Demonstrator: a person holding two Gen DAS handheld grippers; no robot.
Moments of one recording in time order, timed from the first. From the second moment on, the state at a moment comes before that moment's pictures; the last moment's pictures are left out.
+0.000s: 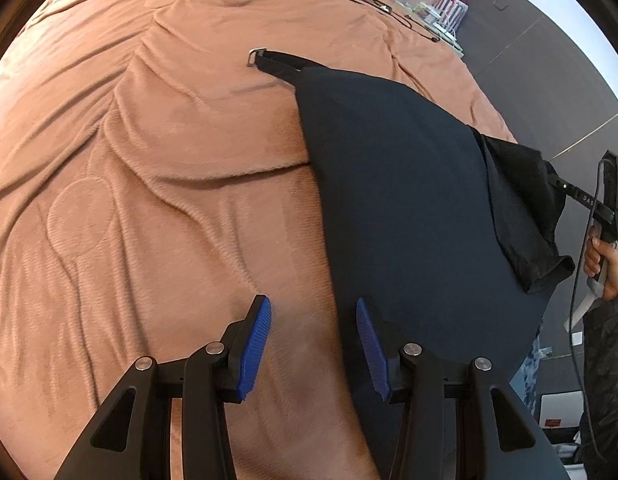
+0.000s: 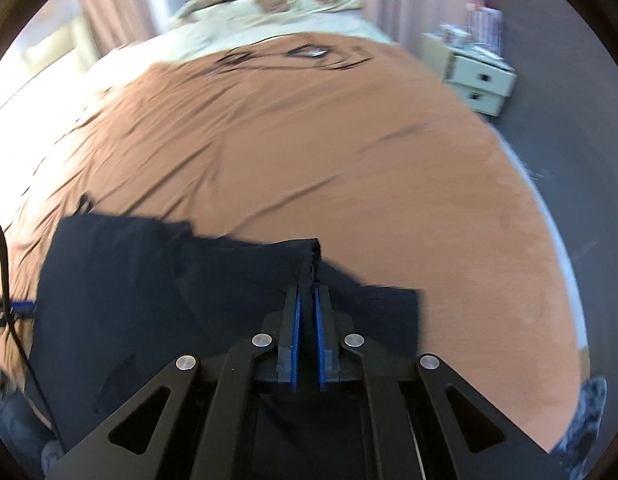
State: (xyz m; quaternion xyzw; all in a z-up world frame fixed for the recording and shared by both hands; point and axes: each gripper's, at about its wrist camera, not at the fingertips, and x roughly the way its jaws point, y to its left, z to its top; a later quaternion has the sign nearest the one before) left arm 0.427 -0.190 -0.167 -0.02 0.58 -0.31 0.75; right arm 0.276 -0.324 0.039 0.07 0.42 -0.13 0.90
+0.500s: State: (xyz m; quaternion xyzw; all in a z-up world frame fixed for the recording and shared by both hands) left arm 0.433 -0.221 -0.175 -0.01 0.58 -0.32 0.75; right arm 0.296 -0.344 0.024 0.08 0.43 -0.21 0.87
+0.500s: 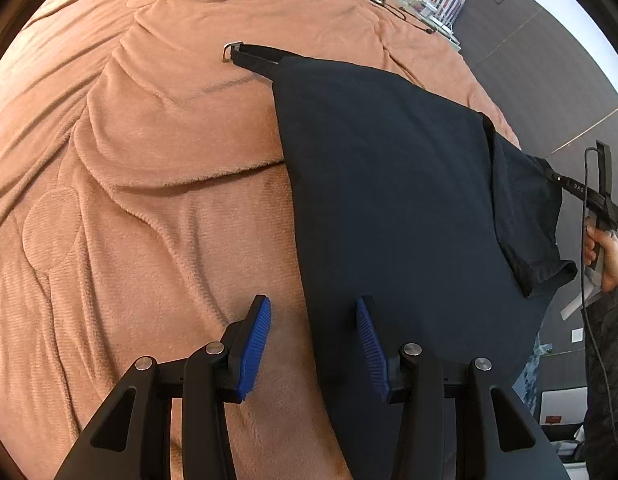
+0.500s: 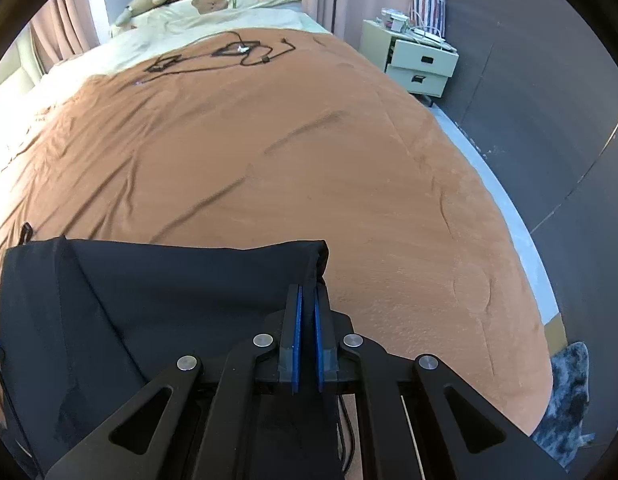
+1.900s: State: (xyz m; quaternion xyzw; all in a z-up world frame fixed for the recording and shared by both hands) left arm 0.403 -0.175 -0.177 -0.04 0.58 -0.33 0.74; right arm 0.220 -0.188 -0.010 -0.01 0.43 0.06 0.90
